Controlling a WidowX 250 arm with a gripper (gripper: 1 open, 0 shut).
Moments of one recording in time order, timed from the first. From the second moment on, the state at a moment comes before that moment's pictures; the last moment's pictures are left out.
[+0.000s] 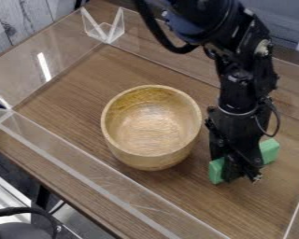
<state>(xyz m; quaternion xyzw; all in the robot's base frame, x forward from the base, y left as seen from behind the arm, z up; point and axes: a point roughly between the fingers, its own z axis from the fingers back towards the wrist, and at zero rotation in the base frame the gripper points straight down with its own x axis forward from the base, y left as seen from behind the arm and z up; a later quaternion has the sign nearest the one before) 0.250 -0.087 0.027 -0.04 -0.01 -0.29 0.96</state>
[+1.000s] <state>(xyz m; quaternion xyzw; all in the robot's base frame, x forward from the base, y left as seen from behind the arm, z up) 0.250 -0.085 0.047 -0.05 -0.05 -0.29 0.95</state>
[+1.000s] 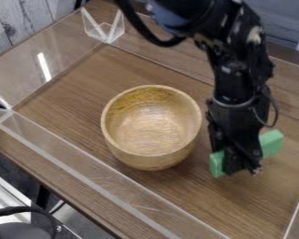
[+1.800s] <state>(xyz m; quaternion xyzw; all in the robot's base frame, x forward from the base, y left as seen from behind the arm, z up) 0.245 0.017 0.085 -0.02 -0.06 -0.18 0.98</state>
